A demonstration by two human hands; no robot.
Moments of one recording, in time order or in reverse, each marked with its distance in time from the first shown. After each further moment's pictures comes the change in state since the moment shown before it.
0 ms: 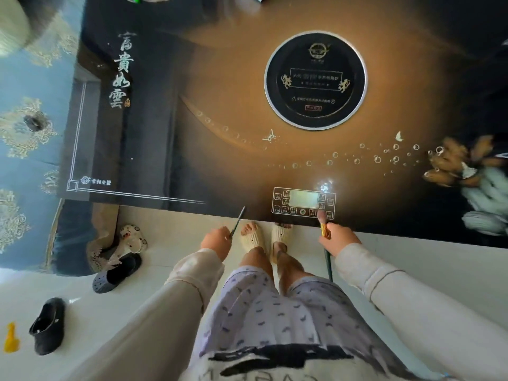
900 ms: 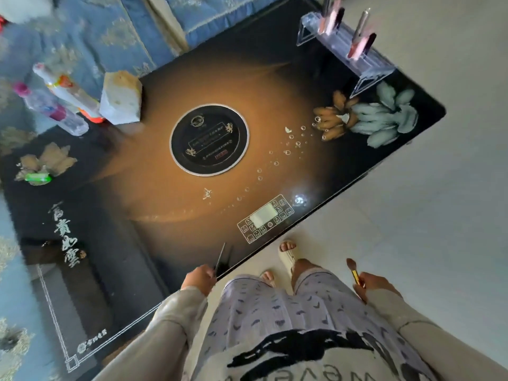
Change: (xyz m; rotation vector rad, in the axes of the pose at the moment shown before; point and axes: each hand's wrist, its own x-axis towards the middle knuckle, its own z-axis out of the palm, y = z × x) left_hand -0.007 0.034 -0.058 0.623 0.004 0.275; right_hand -0.124 0.069 0.135 0.607 0.083 0.458
